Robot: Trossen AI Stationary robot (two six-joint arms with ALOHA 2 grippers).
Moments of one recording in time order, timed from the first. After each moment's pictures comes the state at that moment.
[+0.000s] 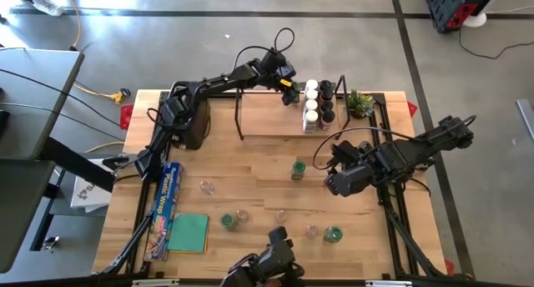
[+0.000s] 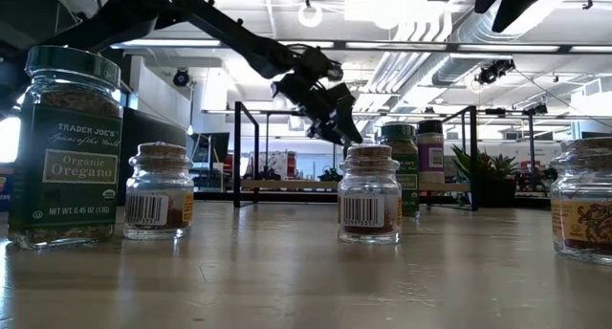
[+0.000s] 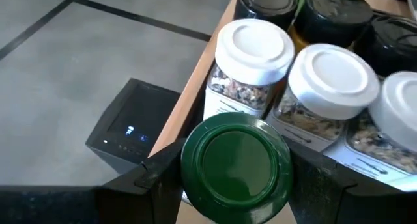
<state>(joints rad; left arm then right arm) 0.61 2.31 2.02 -0.36 0.24 0.13 0.43 1.37 1.41 -1.40 0.47 1.18</state>
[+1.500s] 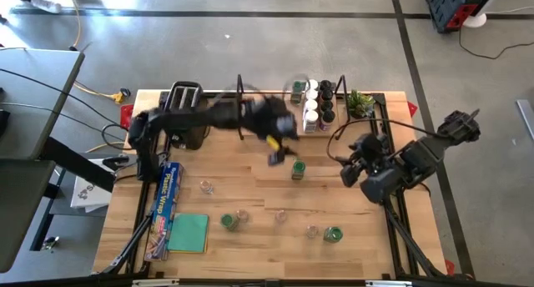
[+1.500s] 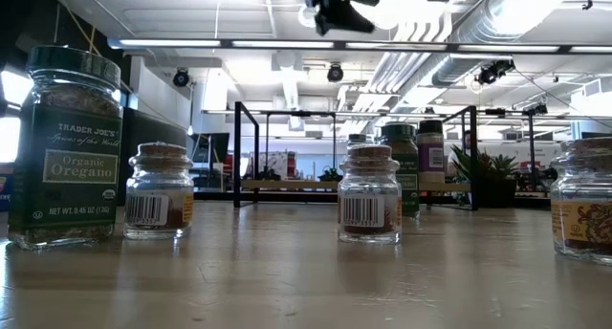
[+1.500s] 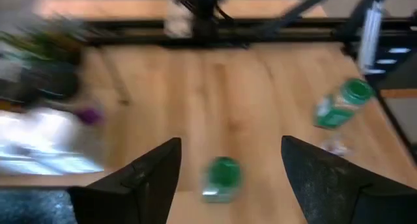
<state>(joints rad) 0.14 1.86 1.81 -0.62 0.21 0.10 0.59 1.25 1.43 -1.48 0.81 1.33</state>
